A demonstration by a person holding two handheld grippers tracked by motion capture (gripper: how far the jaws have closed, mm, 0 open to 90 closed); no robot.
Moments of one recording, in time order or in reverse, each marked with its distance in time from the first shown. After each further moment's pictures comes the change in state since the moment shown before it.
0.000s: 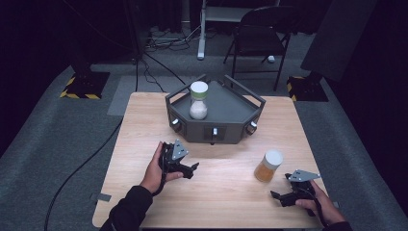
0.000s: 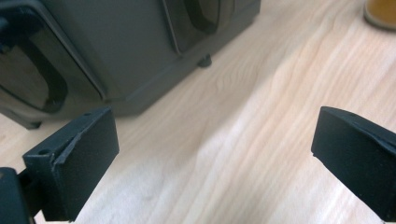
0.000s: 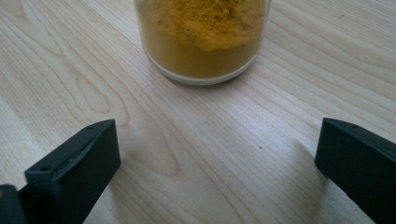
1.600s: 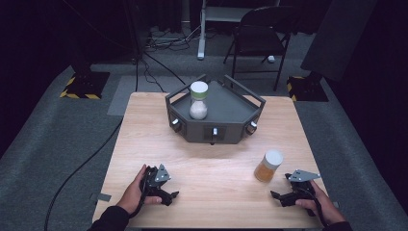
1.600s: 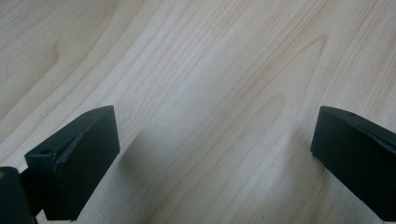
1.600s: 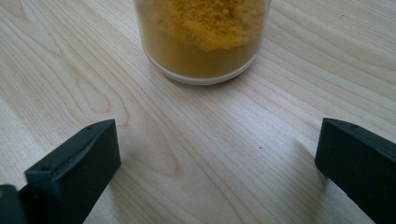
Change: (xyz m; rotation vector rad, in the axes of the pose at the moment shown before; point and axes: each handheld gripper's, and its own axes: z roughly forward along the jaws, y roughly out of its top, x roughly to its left) left arm 0.015 -0.051 -0.029 0.219 -0.130 -0.006; right arm 0.000 0.000 0.000 0.000 0.000 0.001
